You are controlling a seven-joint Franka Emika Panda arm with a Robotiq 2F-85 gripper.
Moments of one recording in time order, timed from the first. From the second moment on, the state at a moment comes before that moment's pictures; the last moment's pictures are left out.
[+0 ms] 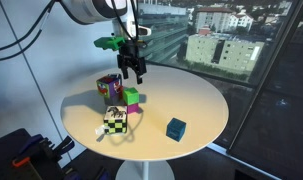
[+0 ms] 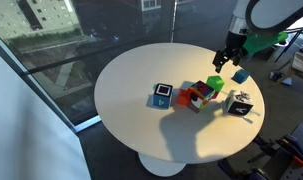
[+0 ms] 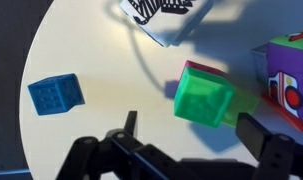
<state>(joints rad) -0.05 0.08 -0.06 -2.25 -0.16 2.31 0.21</state>
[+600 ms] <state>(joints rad) -0.04 0.10 -0.06 -2.25 -0.16 2.32 0.30</state>
